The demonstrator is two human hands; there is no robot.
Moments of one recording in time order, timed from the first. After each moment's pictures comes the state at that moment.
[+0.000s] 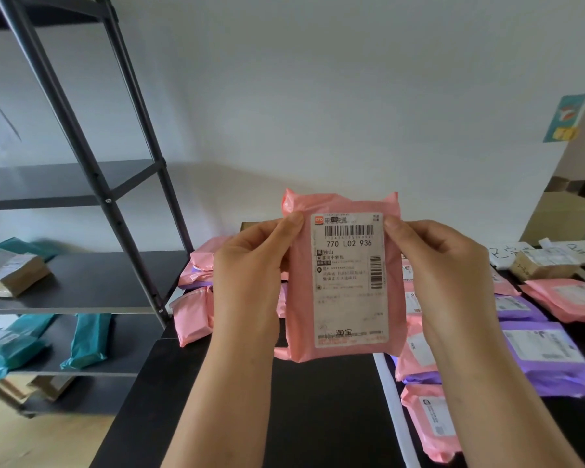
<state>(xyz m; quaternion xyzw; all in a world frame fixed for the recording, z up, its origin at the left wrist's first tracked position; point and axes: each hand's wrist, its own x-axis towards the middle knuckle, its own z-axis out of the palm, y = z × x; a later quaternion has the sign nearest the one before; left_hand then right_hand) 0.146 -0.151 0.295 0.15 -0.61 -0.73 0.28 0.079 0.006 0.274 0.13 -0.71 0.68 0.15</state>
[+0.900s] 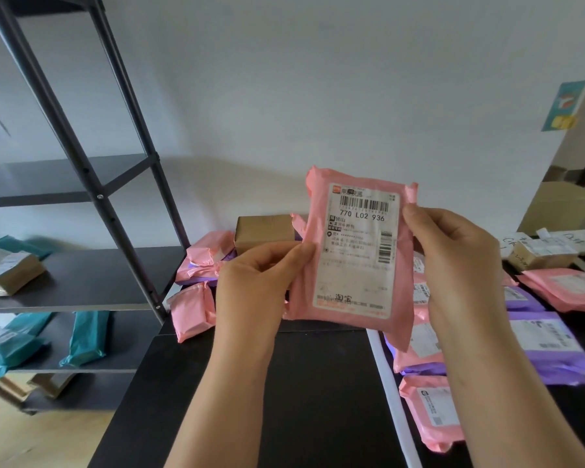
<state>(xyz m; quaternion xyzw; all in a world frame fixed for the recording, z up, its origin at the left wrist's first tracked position) 0.146 -0.153 0.266 0.14 -0.68 -0.67 0.25 0.066 0.016 0.269 0.09 -0.70 0.69 0.15</state>
